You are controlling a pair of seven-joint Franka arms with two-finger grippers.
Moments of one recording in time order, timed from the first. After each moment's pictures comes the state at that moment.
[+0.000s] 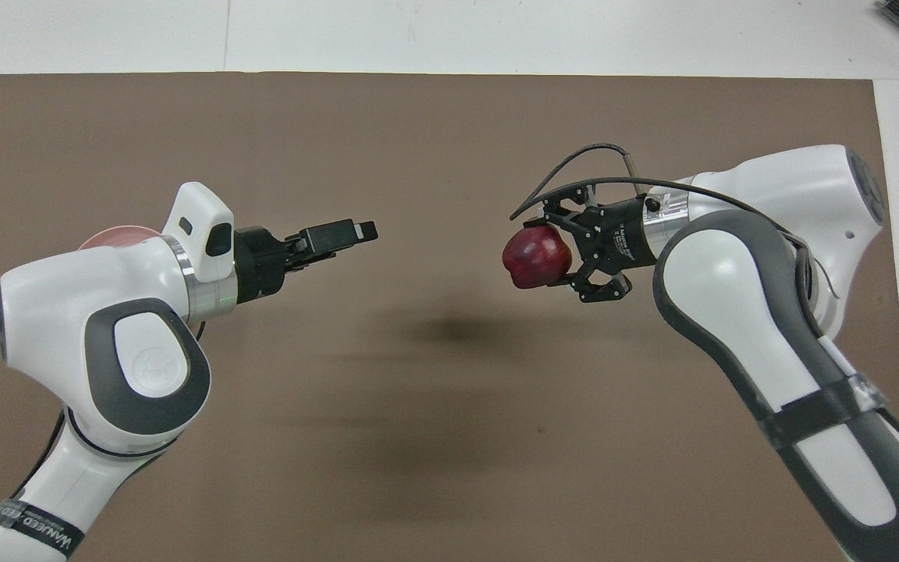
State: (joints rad) left arm -0.04 0.00 -0.35 -2.11 -1.12 2.51 0.24; right arm 0.24 0.19 -0.01 -1.85 0.71 2.10 0.90
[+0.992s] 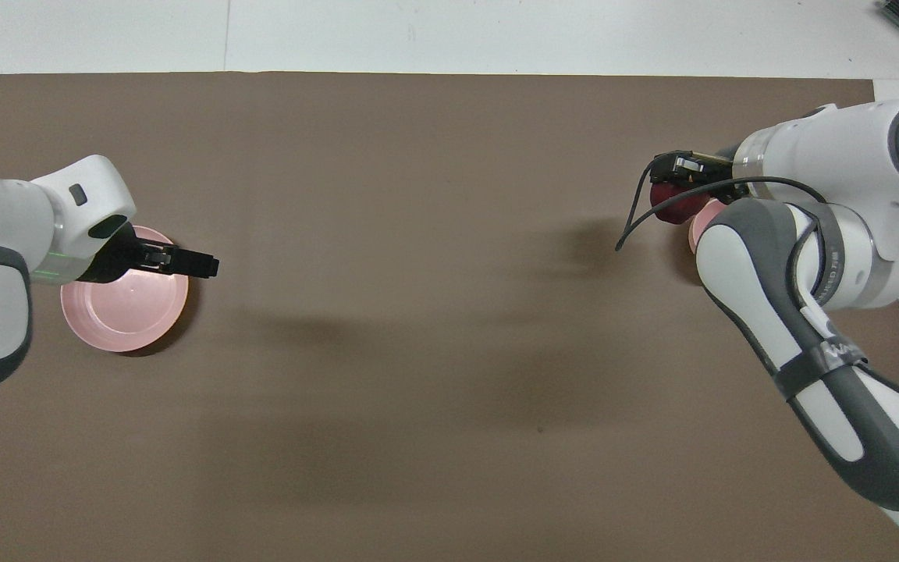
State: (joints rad) left arm -0.03 0.00 -0.09 -1.92 -0.21 1.99 0.24; right arm 0.07 0.29 -0.02 -1.76 0.08 2.32 0.21
